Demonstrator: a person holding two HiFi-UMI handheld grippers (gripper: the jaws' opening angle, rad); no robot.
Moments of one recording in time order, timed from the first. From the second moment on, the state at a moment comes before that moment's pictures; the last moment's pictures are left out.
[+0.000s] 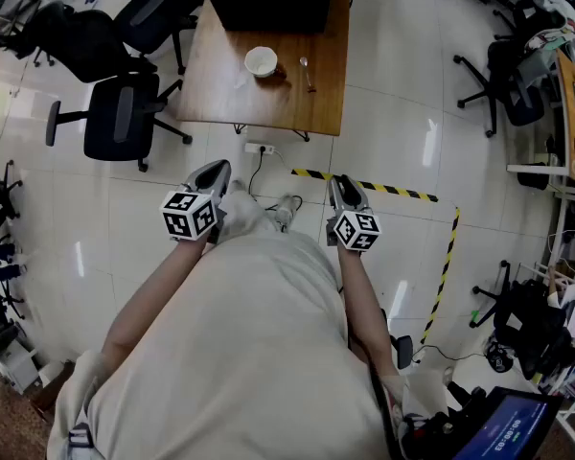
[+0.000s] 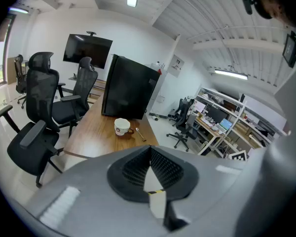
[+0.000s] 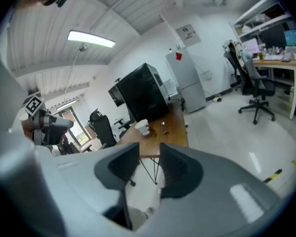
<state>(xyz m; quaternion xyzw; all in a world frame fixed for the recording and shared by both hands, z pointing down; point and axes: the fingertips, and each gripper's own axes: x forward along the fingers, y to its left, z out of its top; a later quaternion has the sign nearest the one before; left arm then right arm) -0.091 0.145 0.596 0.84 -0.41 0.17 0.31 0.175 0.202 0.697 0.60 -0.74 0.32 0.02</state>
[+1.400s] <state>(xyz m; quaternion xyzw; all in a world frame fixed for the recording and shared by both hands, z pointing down) -0.164 -0.065 0.585 0.89 -0.31 0.16 0.29 0.103 0.012 0.624 0.67 -0.69 0.28 0.03</state>
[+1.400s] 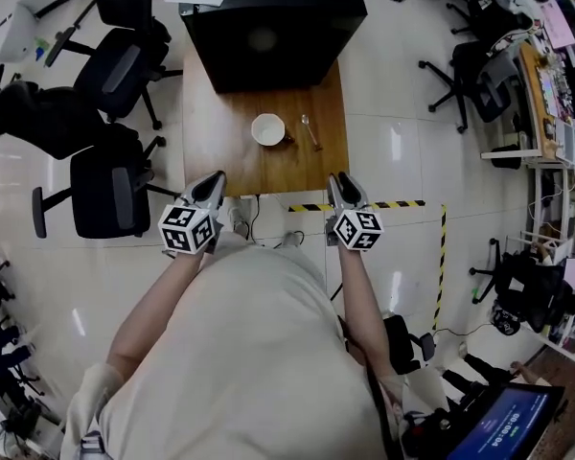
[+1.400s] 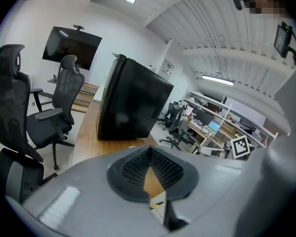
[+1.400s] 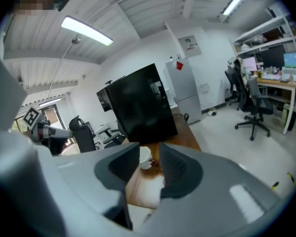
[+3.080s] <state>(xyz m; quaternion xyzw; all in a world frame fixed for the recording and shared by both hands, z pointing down) -0.126 -0.169 0.567 0.87 -0.37 0.13 0.30 0.137 -0.071 0.844 0.51 -0.68 0.35 0.38</state>
